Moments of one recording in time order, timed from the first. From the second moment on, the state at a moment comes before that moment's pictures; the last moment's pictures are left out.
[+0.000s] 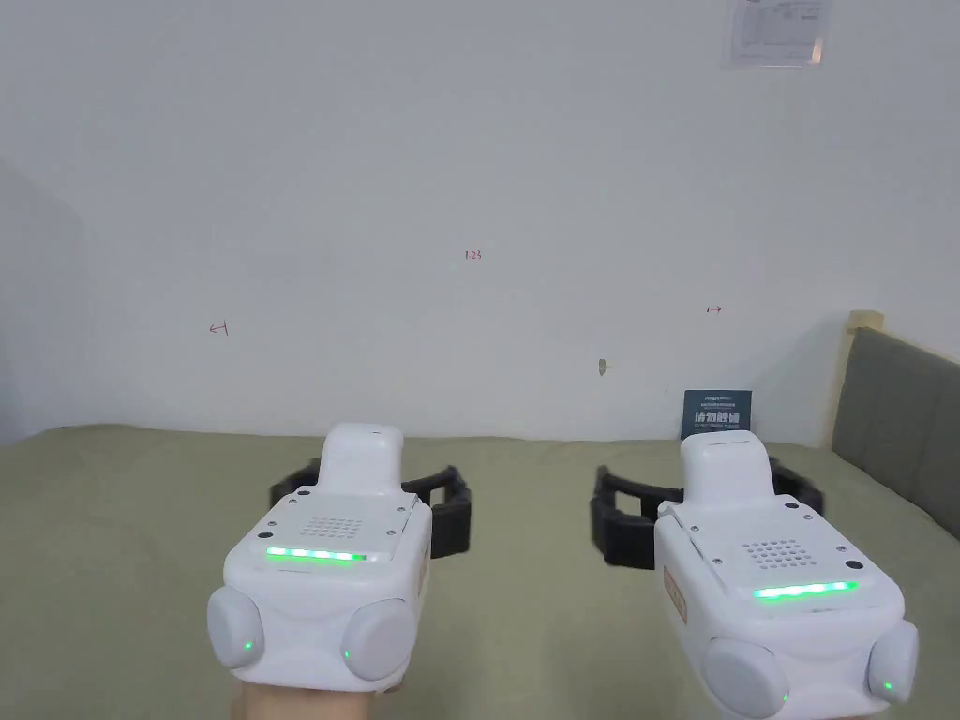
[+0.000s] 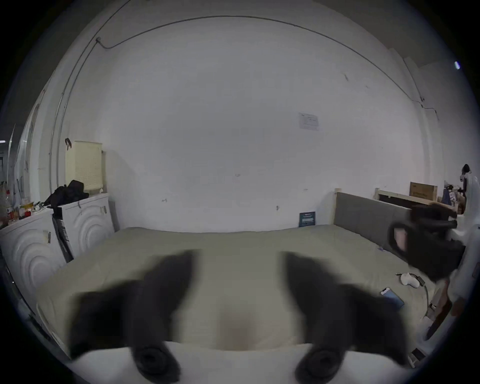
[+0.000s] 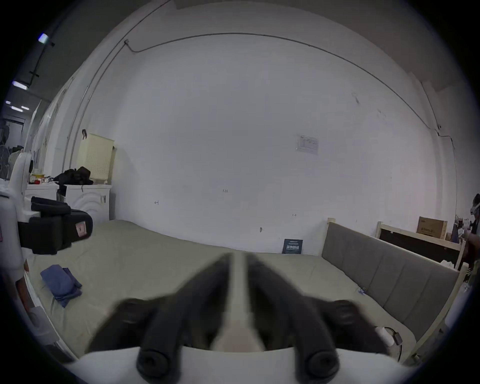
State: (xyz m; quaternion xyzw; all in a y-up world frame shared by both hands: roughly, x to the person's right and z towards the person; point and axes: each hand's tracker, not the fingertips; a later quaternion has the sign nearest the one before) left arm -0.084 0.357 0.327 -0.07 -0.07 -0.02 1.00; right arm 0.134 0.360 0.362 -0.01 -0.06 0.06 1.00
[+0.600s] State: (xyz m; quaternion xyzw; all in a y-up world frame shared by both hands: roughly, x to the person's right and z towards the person) left arm -0.090 0.362 0.338 -0.06 -0.05 -0.02 1.00; right arm 0.144 0.360 0.372 -0.01 -0.06 0.04 1.00
